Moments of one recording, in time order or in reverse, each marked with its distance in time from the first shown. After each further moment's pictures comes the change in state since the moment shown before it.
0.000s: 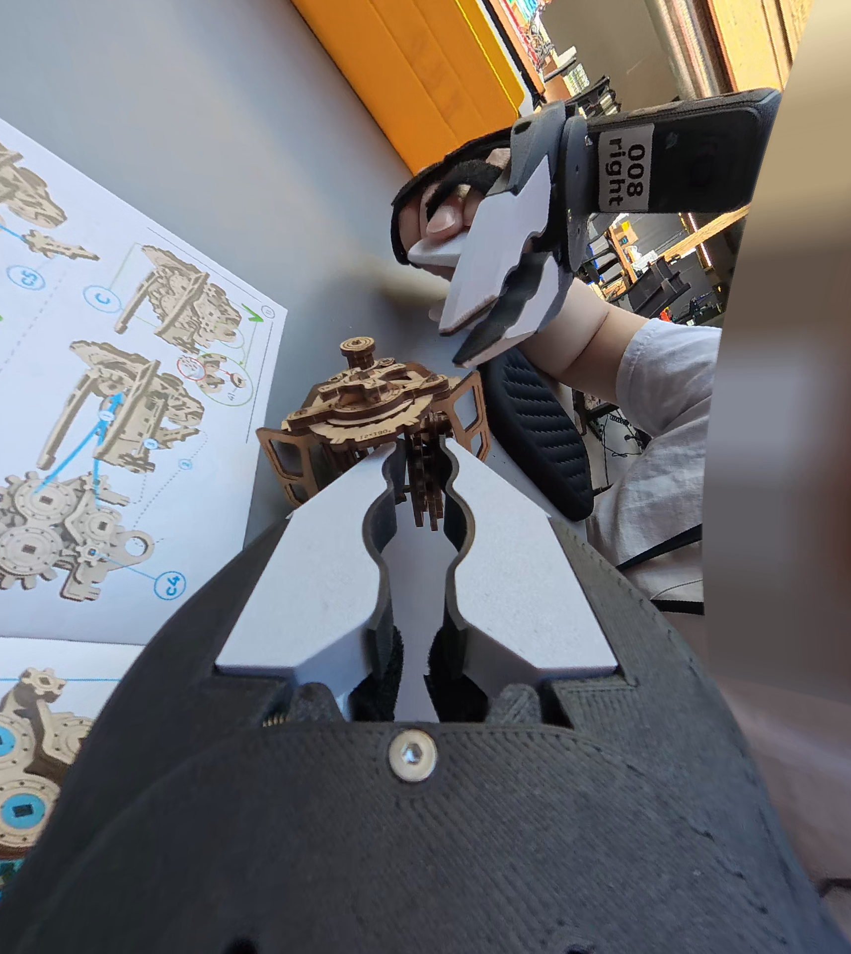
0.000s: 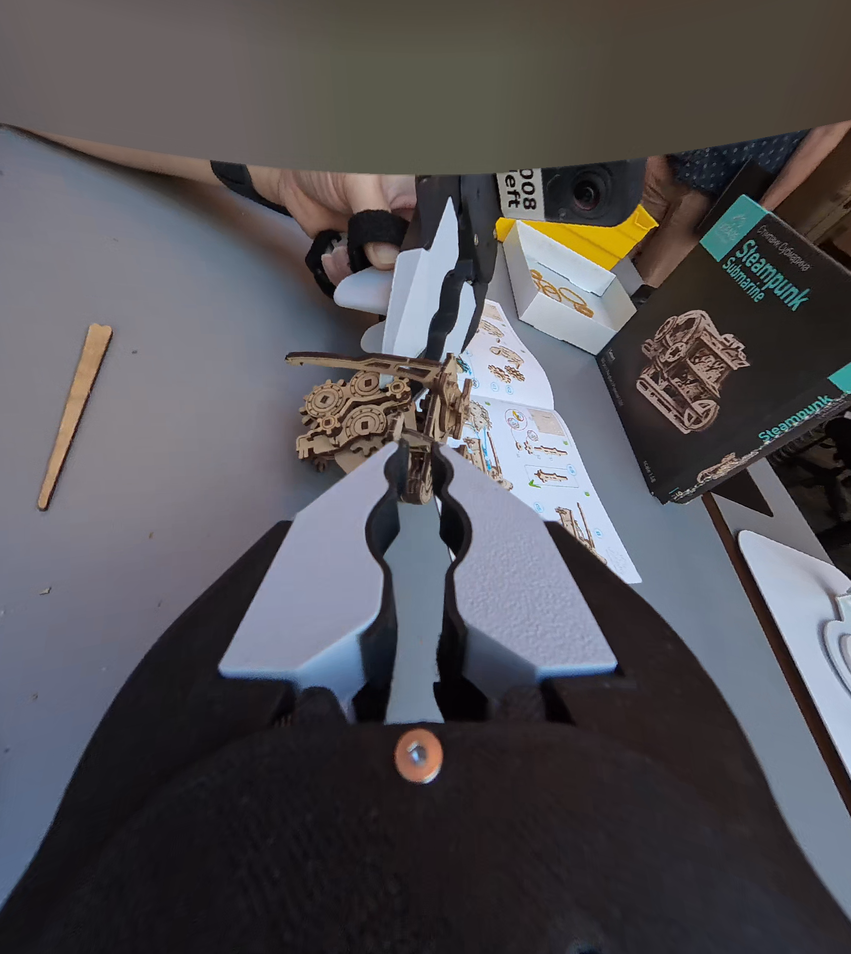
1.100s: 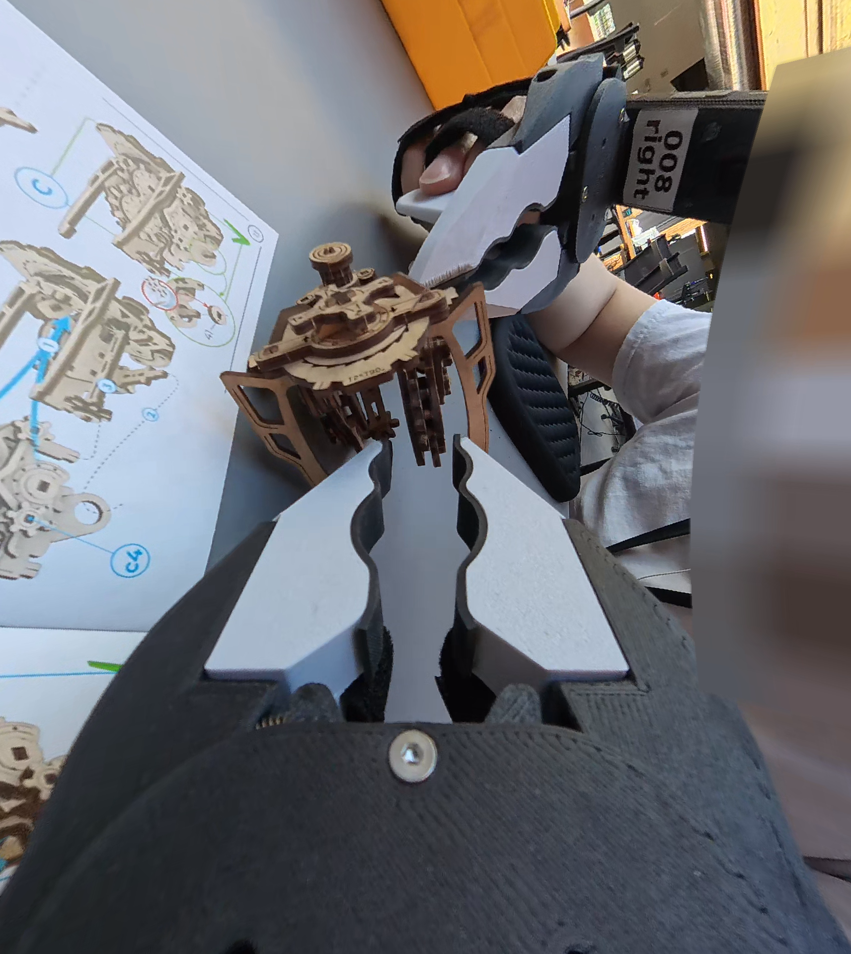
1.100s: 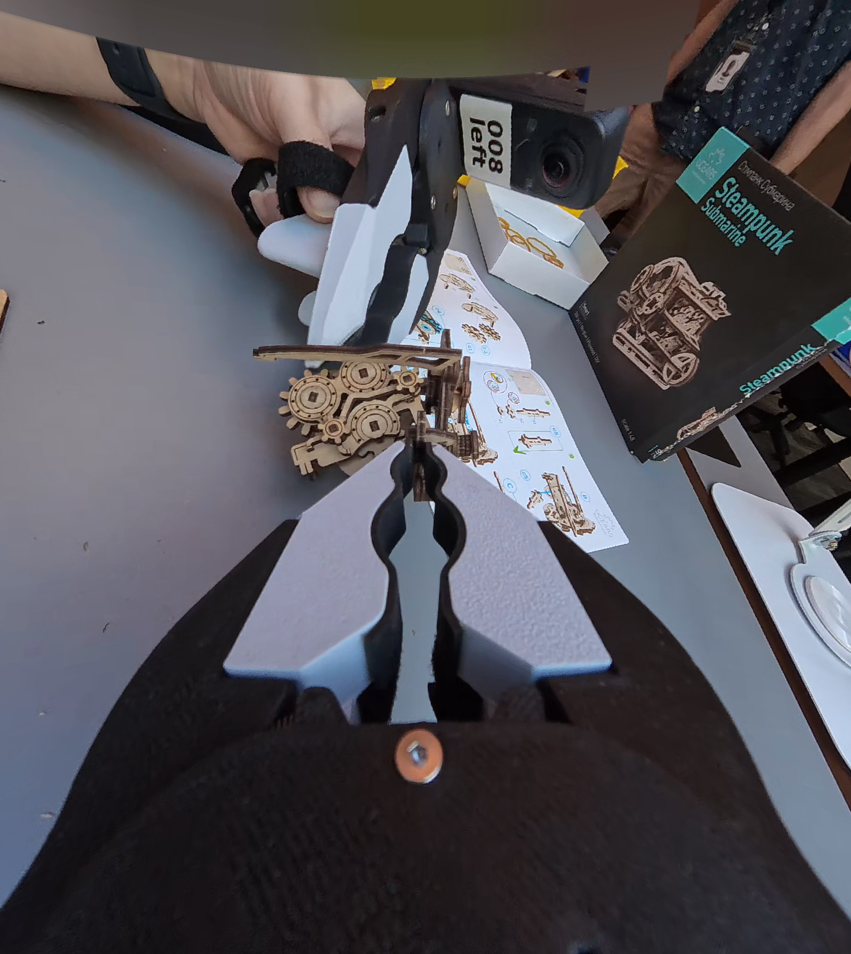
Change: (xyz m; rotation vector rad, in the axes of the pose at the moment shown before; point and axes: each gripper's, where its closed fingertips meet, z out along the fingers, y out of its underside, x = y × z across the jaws) left arm -0.001 0.018 0.009 -0.095 0.004 -0.110; right arm 0.007 0.018 0.011 -0.088 0.098 0.006
